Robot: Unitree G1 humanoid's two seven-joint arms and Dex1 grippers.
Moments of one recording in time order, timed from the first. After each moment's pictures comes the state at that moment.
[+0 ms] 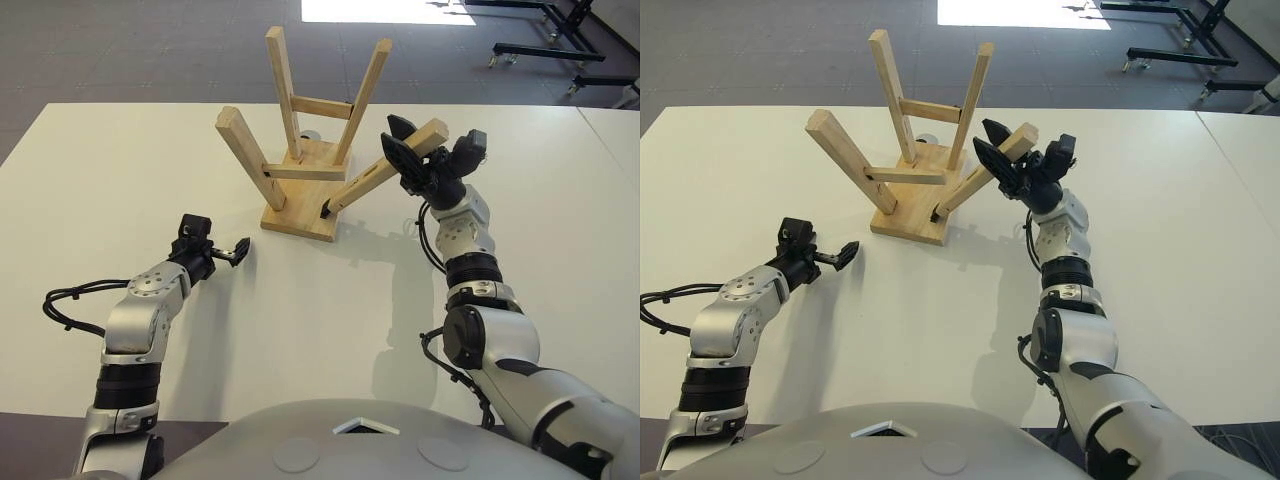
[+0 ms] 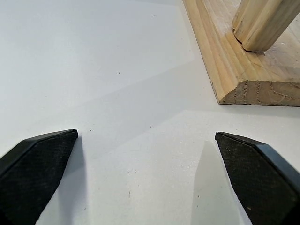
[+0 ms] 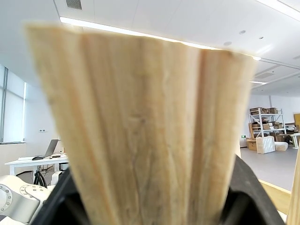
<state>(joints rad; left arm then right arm) 0.02 0.35 0.05 -0.20 -0.23 0.72 -0.31 -0.64 -0.14 -0.31 0.81 0.64 -0.19 1.46</state>
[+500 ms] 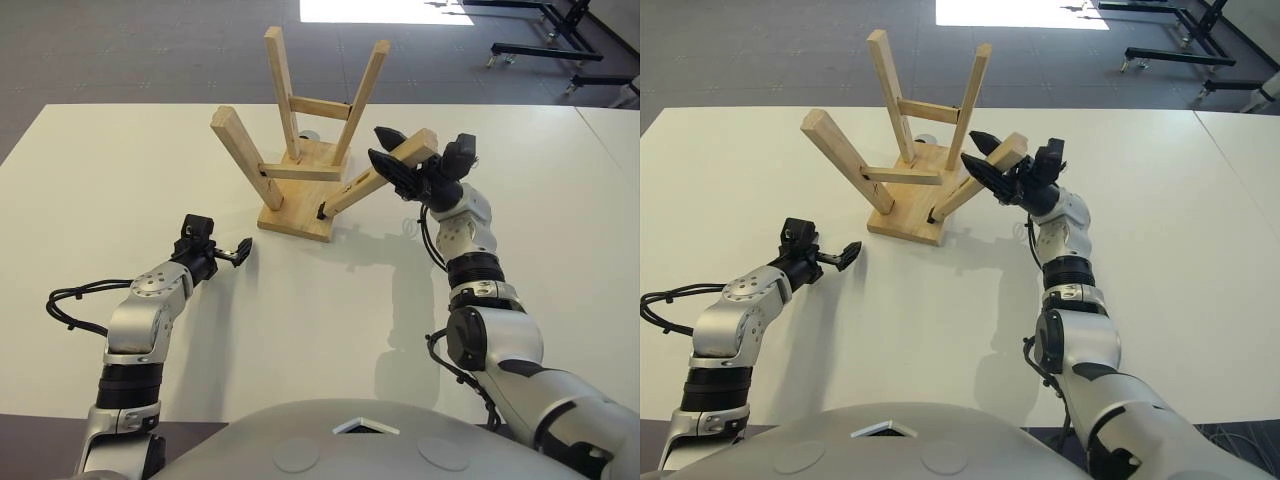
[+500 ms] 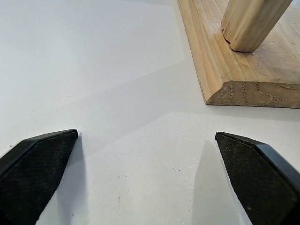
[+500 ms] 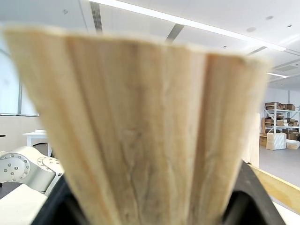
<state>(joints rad) 0.02 0.34 0.04 -0.20 -0.23 0.72 -0.31 -0.63 -0.16 -0.23 0.78 0.58 -0.22 1.52</state>
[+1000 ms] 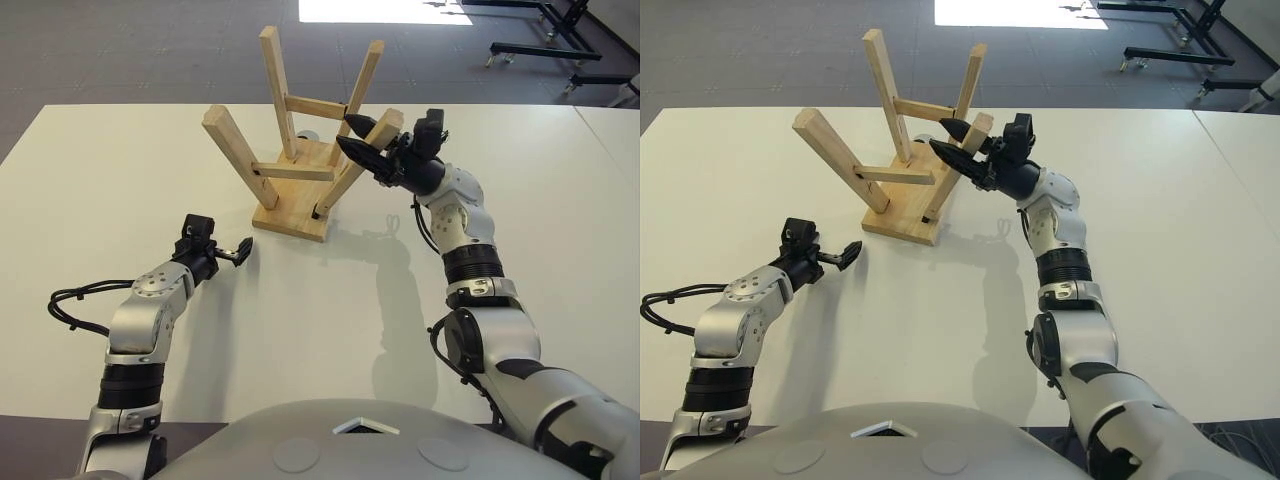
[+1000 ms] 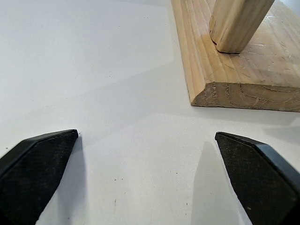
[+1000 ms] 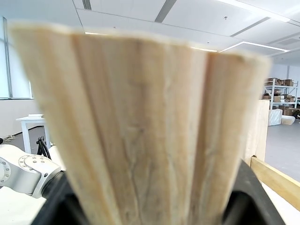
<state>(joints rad) 0.02 0.33 0.04 -0.20 -0.23 0.72 -0.30 -0.63 -0.16 -0.11 0.57 0.51 -0.04 1.25</state>
